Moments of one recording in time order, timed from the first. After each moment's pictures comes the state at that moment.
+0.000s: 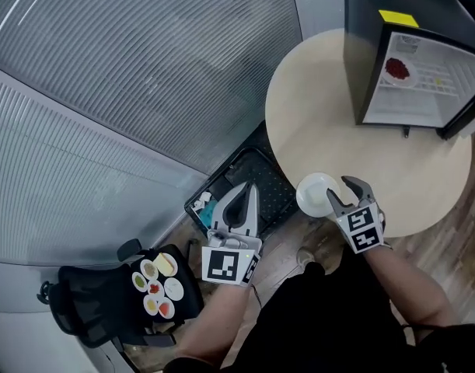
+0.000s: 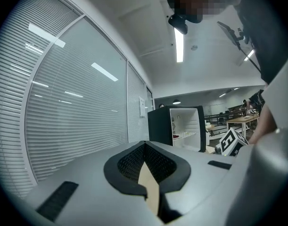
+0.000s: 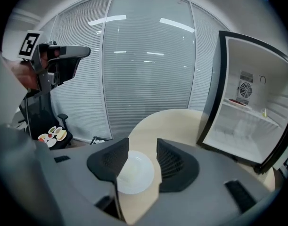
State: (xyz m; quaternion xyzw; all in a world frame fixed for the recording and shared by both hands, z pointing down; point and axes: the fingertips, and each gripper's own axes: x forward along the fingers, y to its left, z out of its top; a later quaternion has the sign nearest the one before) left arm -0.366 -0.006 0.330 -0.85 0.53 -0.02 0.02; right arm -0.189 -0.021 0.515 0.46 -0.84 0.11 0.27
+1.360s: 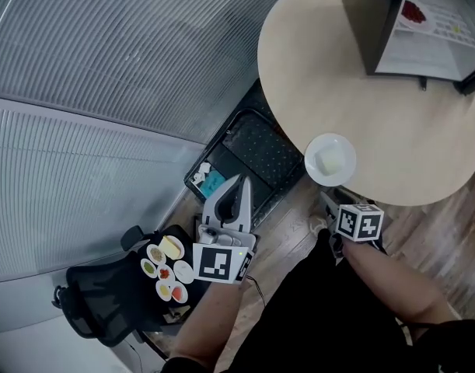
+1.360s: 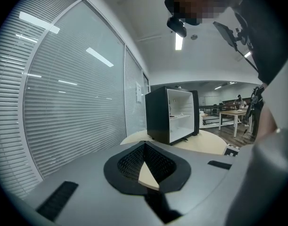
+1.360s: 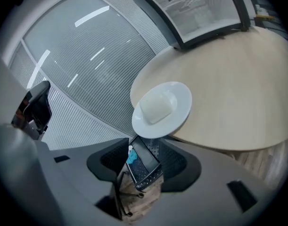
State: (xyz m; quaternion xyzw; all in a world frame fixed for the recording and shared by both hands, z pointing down) left arm -0.399 0.001 0.417 -0.86 0.50 -0.10 -0.02; right arm -0.244 0.065 0.684 0.48 -0.70 0.52 0.11
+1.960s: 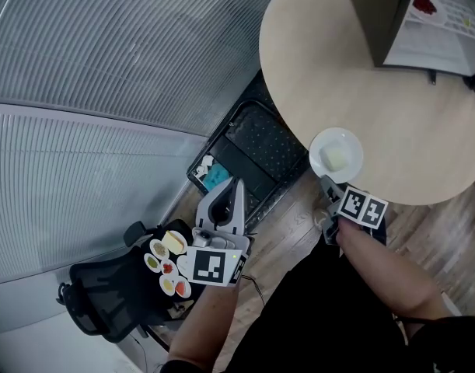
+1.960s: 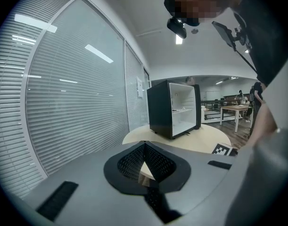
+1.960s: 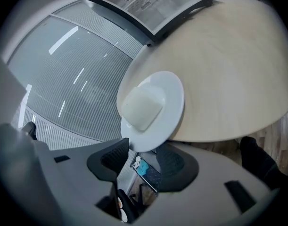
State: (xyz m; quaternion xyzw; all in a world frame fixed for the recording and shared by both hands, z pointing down) left arm -0.417 -0.003 0.436 -0.85 0.51 -0.13 -0.02; right arm -0.247 0.031 0.710 0.51 -0.61 0.61 0.00
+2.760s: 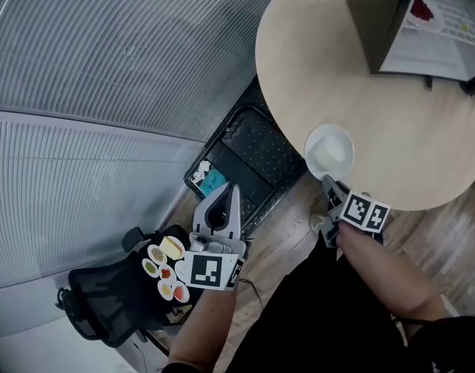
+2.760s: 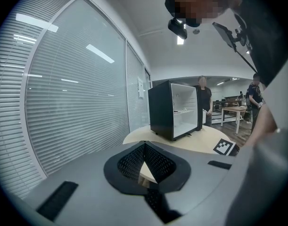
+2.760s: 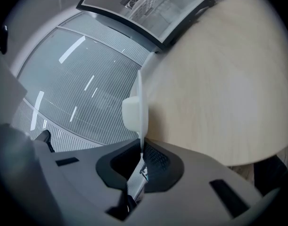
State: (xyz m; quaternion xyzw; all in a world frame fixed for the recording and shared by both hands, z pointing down) left arm -0.417 -0.012 0.434 -0.85 0.51 -0.12 -0.03; right arm -0.242 0.008 0.675 0.48 -0.64 0.59 -0.06
